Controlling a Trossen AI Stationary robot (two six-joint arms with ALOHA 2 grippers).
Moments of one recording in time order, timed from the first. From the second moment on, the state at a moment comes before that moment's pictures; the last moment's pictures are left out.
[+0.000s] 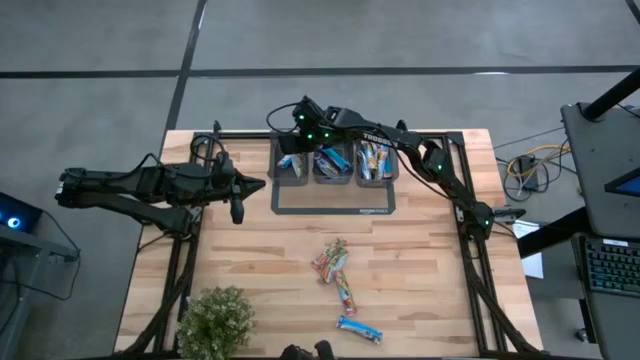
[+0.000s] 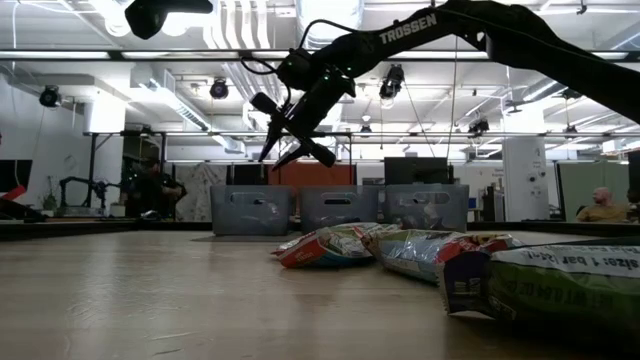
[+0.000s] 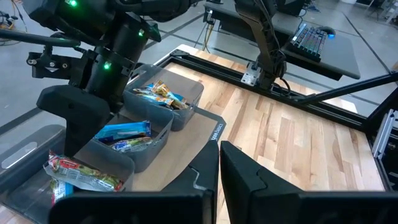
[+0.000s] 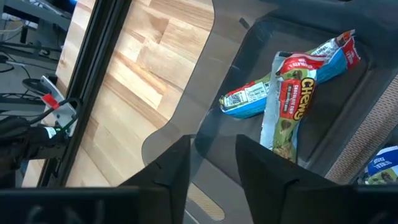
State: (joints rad) left arm -0.09 0.76 0.91 -0.46 -0.39 -0.35; right arm -0.44 2.40 2.27 -0.73 -0.22 0.81
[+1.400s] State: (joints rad) left arm -0.09 0.89 1.04 -0.41 -0.21 -0.37; right arm -0.12 1.71 2.27 -1.27 0.09 0.31
